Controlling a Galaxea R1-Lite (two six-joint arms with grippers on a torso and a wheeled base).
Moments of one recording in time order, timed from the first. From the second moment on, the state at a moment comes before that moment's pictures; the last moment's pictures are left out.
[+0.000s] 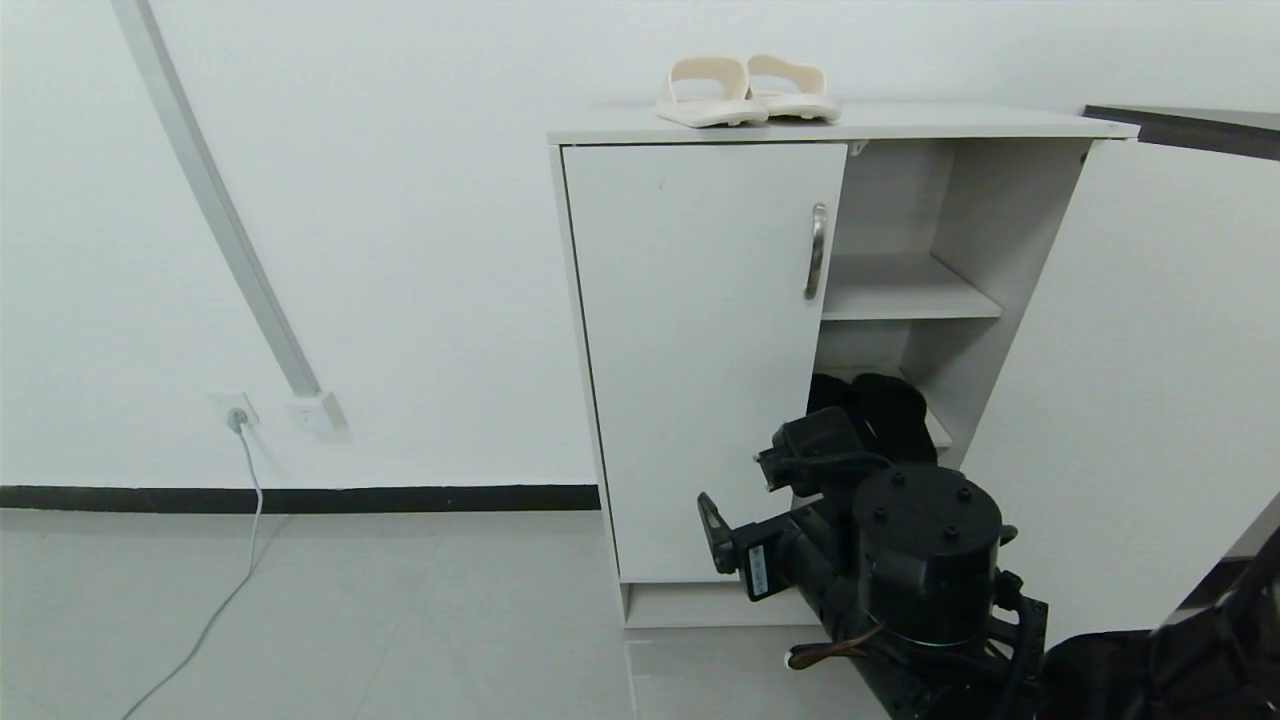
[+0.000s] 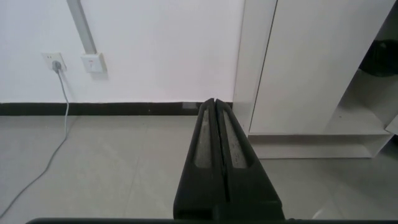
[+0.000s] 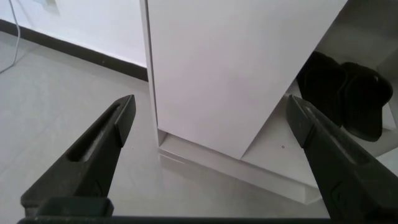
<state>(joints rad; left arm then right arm) 0.00 0.00 0.00 0.00 0.06 0.01 0.96 1.89 -0.71 -1.05 -0.62 0.00</state>
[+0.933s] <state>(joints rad) 0.00 0.00 0.00 0.00 0.06 0.01 0.96 1.89 -0.70 -1.05 -0.62 0.00</state>
